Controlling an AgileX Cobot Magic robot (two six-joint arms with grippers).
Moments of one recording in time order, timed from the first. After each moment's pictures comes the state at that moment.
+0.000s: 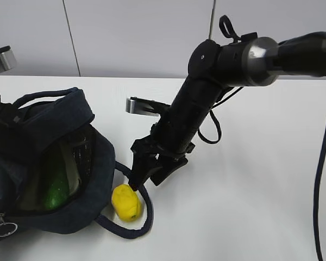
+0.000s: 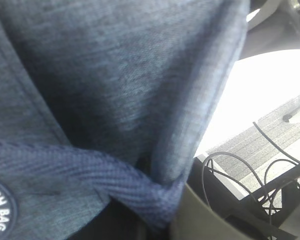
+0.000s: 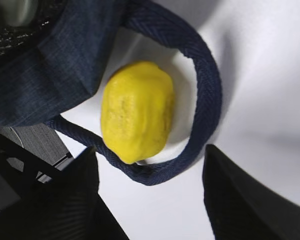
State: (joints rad) left arm -0.11 1.51 -1.02 -0.57 1.08 0.43; right arm 0.45 2.24 -1.67 0.68 1.20 -0.51
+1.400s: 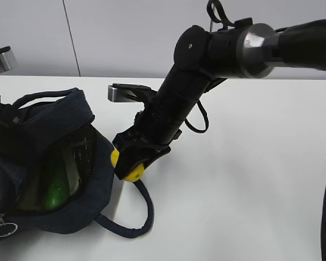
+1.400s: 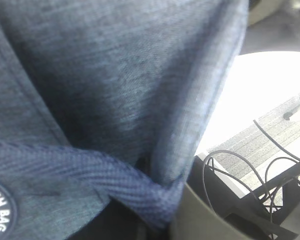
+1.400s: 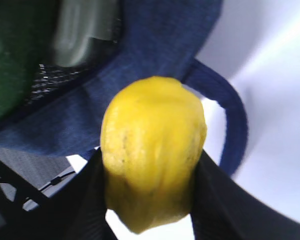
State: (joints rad) left arm -0.11 1.51 -1.02 -0.57 1.09 0.44; right arm 0.52 2.18 -1.68 0.65 1.09 -0.50
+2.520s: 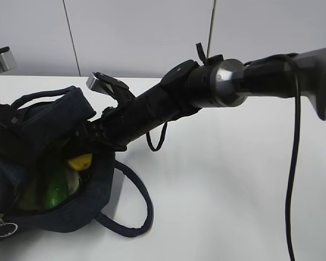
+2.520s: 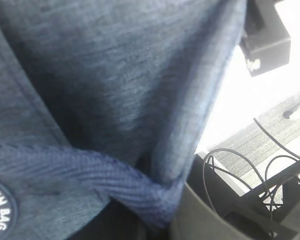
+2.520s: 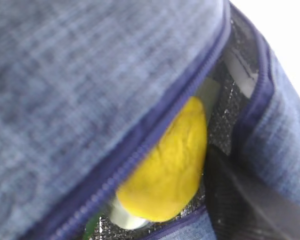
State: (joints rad) left arm -0.11 1.51 -1.02 -0.56 1.09 0.44; right arm 0.55 2.30 -1.68 1.24 0.82 -0.92
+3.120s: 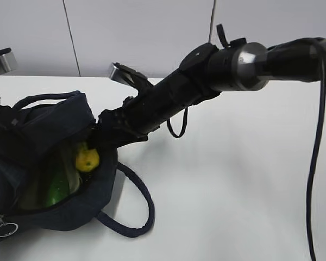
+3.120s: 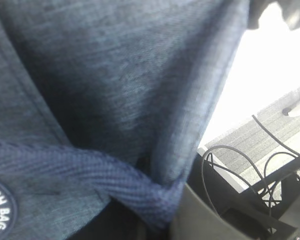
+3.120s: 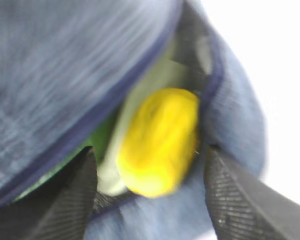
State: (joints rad) left arm -0.11 1.51 -1.02 -0.56 1.11 0.44; right arm 0.47 2.26 -1.68 1.10 0.90 -0.80
